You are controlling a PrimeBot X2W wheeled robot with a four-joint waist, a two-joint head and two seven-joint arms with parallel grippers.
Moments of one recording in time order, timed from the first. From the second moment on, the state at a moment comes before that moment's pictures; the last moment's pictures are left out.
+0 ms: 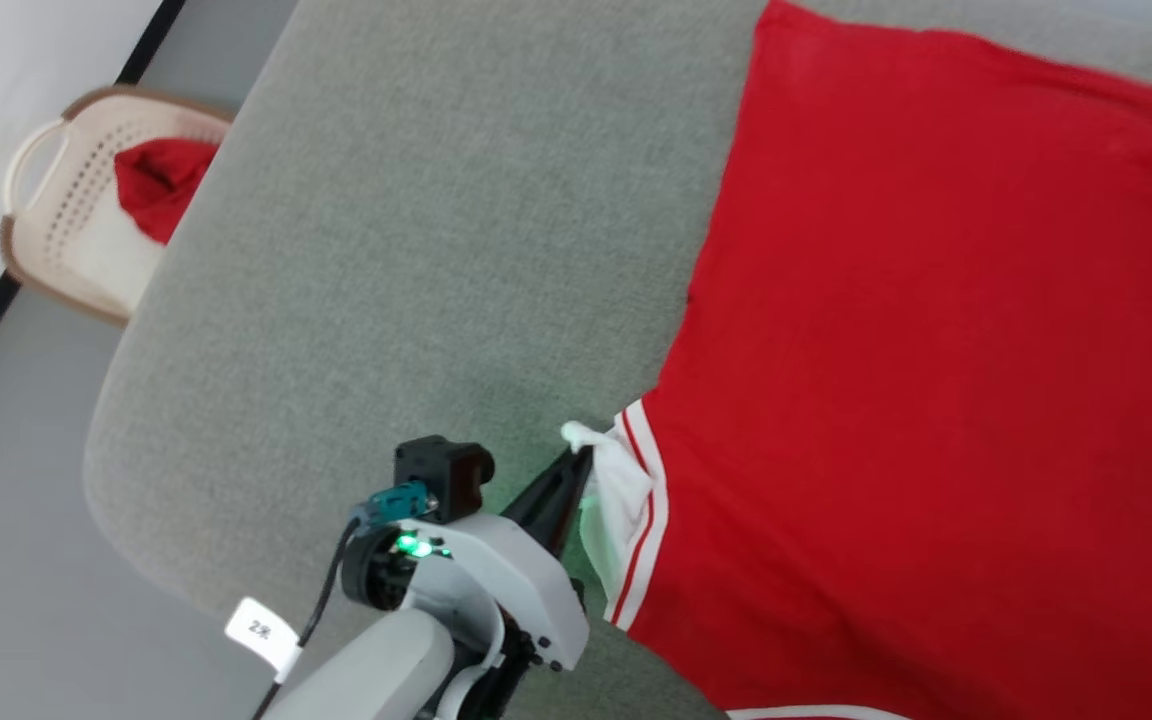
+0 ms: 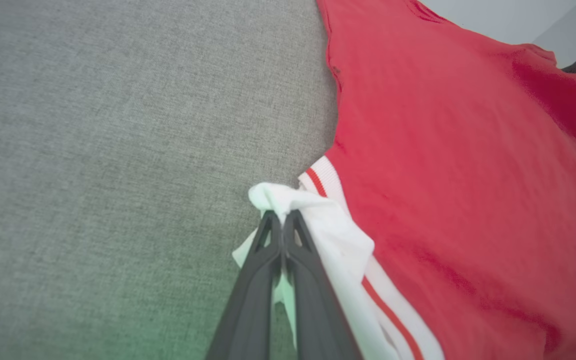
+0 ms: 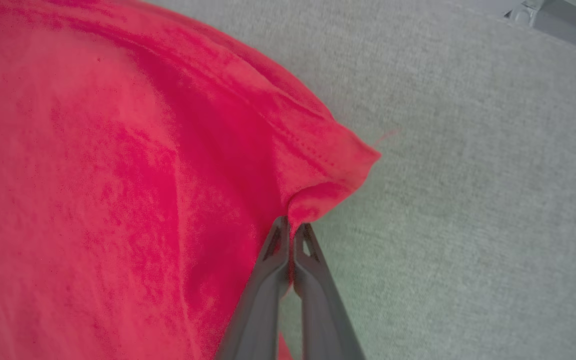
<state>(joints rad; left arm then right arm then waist) -0.46 0.31 -0.80 0.20 -0.90 0.19 -0.08 -1.08 -0.41 -0.16 0.67 0.10 0.13 1.18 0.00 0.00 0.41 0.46</state>
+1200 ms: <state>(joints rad) -0.33 0.48 -0.74 0.06 -0.93 0.30 -0.04 -0.06 -0.28 -0.28 -0.16 0.49 0.13 1.18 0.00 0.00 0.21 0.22</state>
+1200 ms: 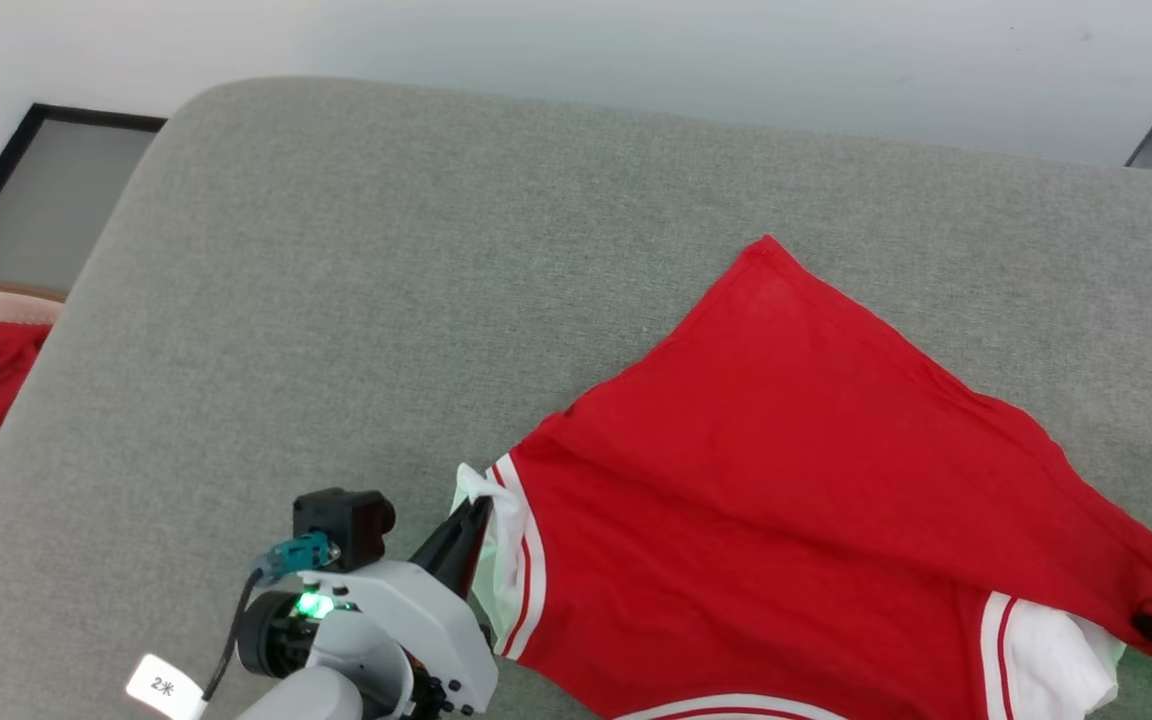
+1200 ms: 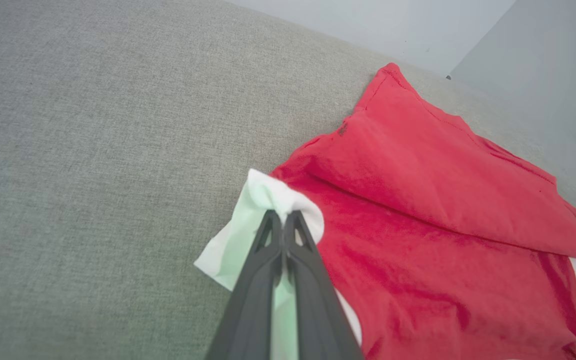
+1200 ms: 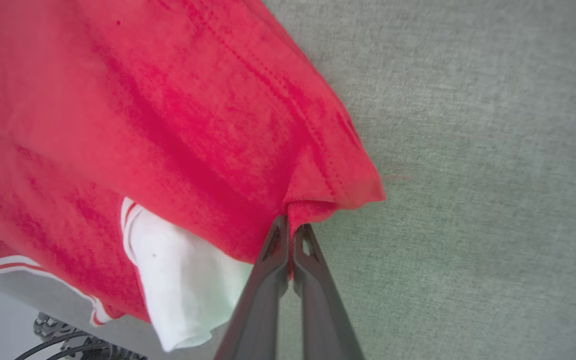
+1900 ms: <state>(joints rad) -0.31 0.50 -0.74 0.04 -0.94 0.33 -0.04 -0.08 -0.46 -0.05 -0.35 0.38 0.13 0.42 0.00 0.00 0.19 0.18</state>
